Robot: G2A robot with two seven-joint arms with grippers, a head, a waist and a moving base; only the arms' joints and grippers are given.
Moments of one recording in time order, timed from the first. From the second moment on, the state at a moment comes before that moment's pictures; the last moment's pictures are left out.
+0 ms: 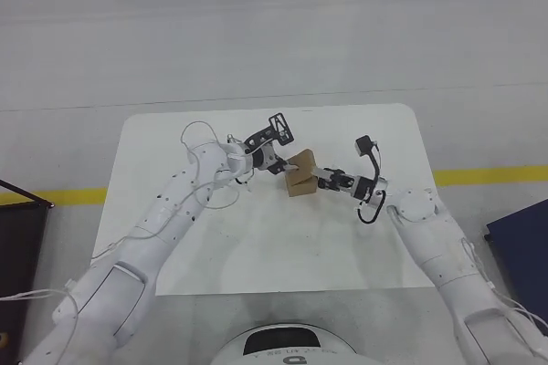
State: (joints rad) left arm 0.71 -1.43 -0.78 -0.91 1.42 -0.62 -0.11; right arm -1.16 -1.15 1.21 -1.11 0.15 -0.57 0.86
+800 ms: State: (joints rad) left arm 0.67 -1.46 -0.74 -0.80 1.42 -0.63 -0.07; right arm -1.26 -1.11 1.25 -1.32 -0.47 -0.25 0.44
